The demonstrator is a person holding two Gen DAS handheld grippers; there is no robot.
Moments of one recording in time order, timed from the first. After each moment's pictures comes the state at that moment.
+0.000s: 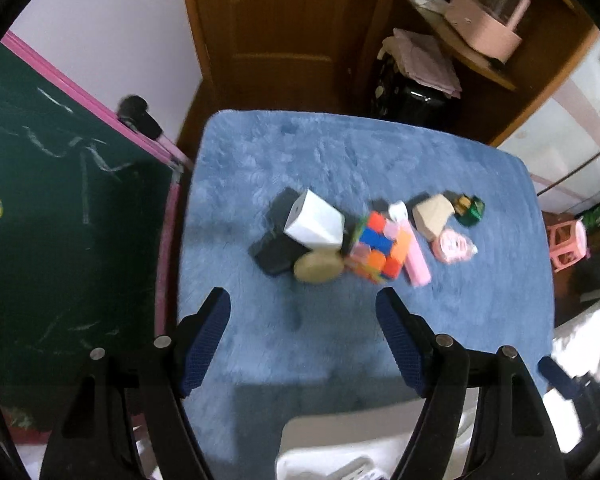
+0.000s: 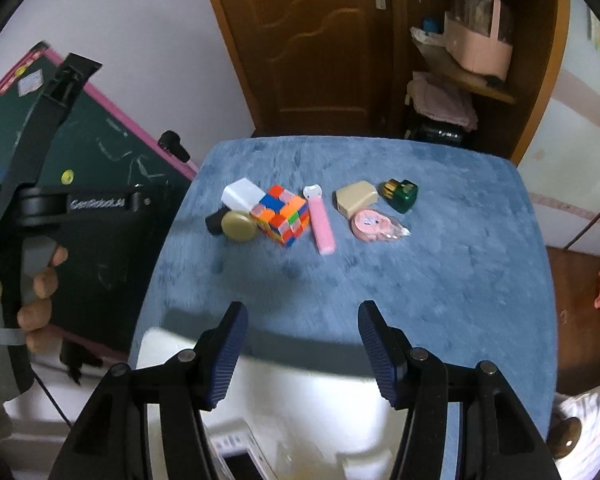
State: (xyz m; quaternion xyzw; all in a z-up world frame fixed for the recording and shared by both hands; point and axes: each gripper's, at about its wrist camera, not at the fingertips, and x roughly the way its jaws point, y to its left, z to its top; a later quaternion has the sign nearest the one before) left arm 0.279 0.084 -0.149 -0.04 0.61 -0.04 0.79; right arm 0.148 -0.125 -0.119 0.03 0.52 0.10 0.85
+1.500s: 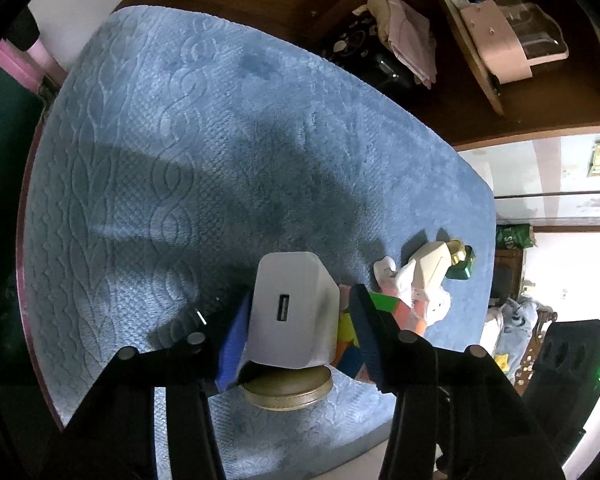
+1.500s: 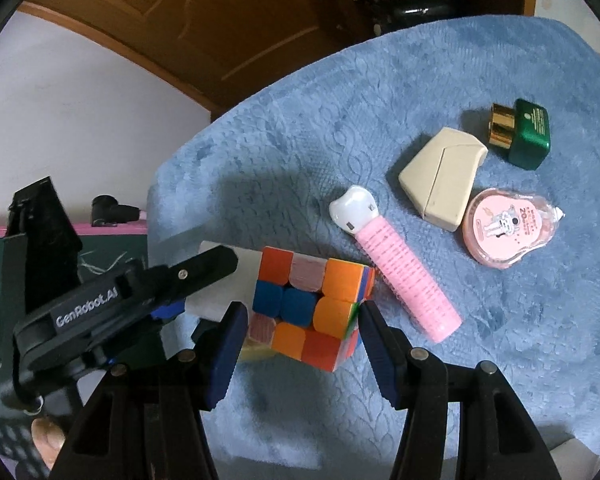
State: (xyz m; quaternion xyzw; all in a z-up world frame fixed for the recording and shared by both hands) left arm 0.383 0.116 -0.281 -0.22 0.68 -0.16 0.68; right arm 0.322 -0.078 -0.255 0.25 0.62 0.02 0.75
